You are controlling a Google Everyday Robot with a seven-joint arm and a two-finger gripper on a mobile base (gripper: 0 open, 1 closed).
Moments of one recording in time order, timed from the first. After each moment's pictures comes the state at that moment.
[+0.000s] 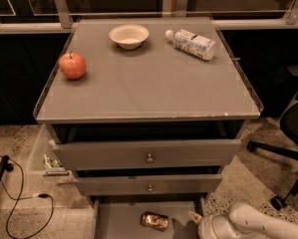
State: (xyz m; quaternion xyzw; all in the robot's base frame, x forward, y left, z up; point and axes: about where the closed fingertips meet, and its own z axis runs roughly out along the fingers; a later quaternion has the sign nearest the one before) arm 0.373 -0.174 0.276 -0.54 0.75 0.28 0.24
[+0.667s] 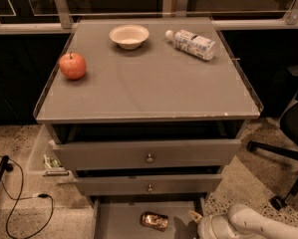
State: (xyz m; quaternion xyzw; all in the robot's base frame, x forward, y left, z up) arm 0.385 -0.176 0.253 -0.53 0.76 0.29 0.25
